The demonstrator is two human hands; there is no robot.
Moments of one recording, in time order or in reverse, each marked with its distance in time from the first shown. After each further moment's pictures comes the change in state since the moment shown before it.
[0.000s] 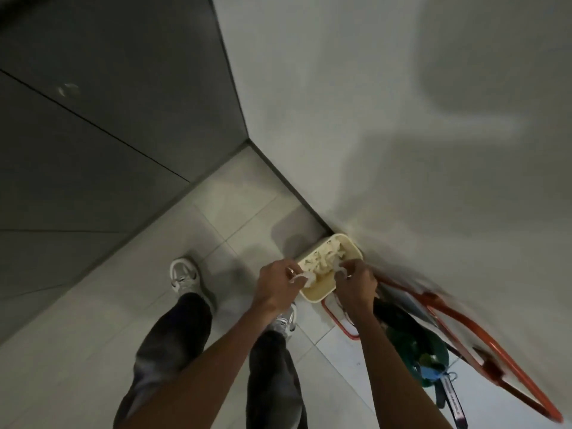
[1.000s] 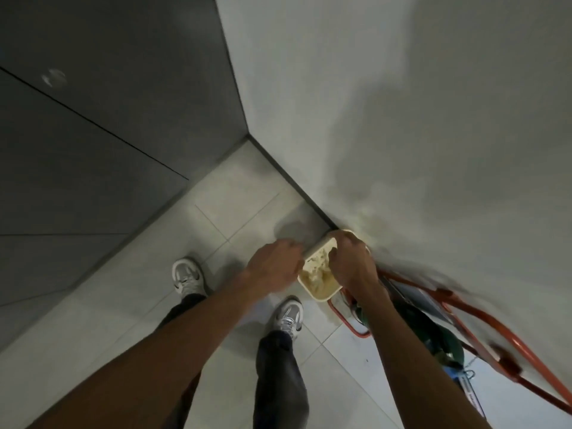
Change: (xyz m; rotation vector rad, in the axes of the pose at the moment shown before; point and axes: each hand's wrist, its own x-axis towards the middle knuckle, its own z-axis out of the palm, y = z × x) left_hand 0.048 0.003 -0.041 0.752 -0.221 0.380; right_hand -0.001 -0.086 -0.013 -0.492 -0.097 -0.354
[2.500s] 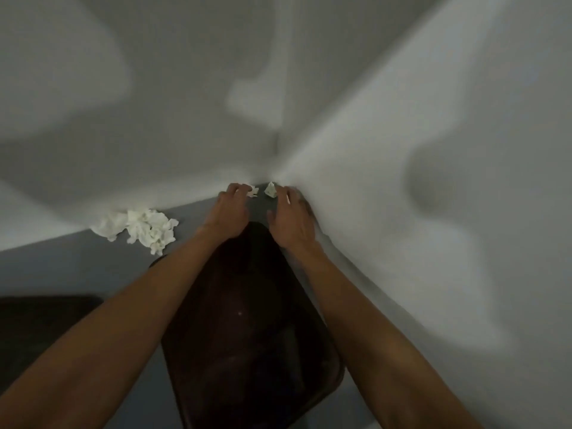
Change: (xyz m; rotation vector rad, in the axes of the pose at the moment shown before) left_hand -0.029 -0.413 -0.792 -0.144 0.864 -0.374; right_hand 0.260 -0.792 -0.435 -0.043 0.483 -0.759
